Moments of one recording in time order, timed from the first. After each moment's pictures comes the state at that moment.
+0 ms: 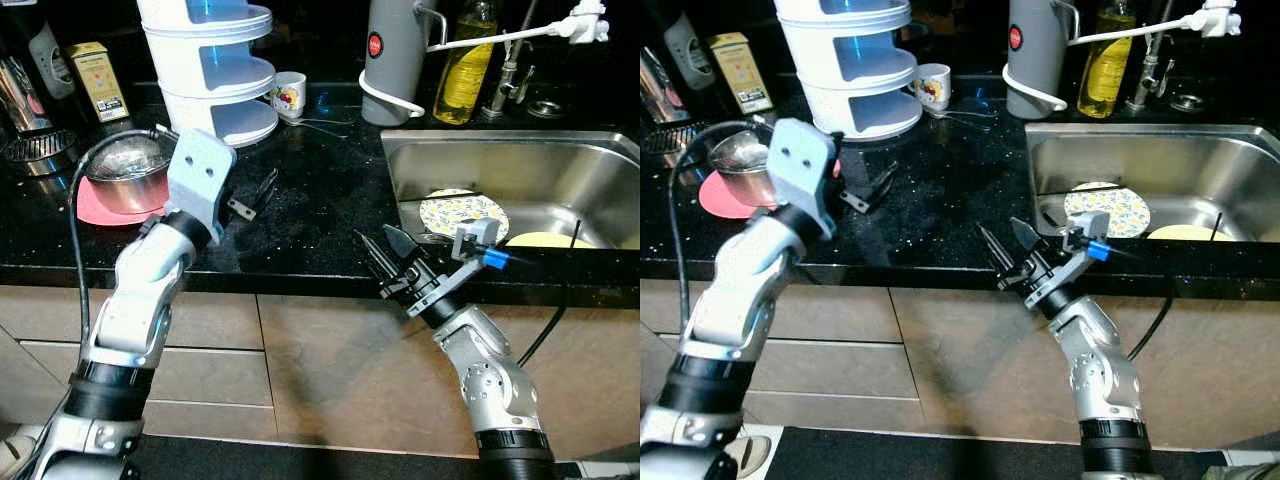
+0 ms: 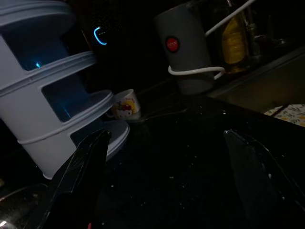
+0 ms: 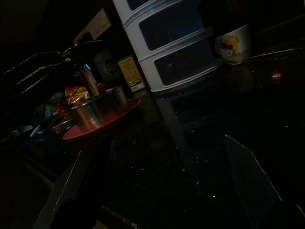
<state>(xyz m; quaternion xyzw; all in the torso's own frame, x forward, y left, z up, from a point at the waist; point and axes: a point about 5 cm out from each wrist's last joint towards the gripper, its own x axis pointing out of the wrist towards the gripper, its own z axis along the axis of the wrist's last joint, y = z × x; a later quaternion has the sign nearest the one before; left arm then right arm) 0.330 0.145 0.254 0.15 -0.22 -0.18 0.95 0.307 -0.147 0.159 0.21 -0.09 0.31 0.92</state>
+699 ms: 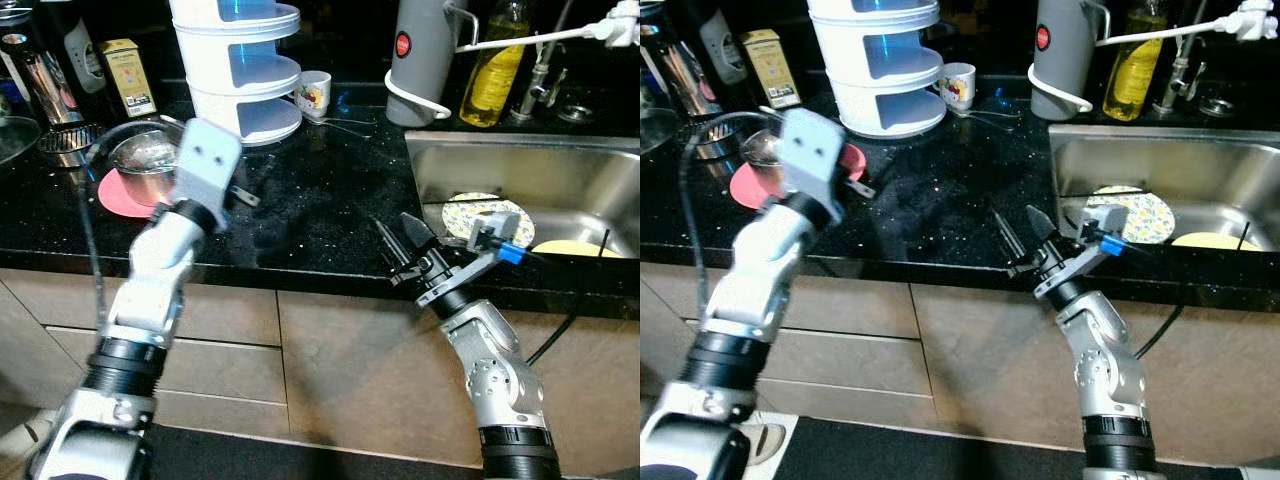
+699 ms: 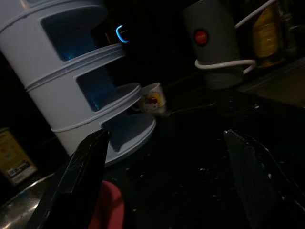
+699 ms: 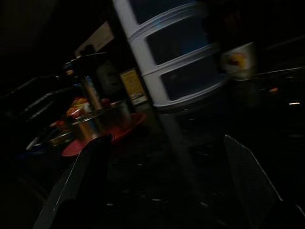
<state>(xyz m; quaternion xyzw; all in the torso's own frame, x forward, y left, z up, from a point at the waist) 0.346 0.132 0.249 0.15 -0.23 -0.17 0.95 0.310 -0.154 0.172 0.21 -0.12 0.27 0.93</state>
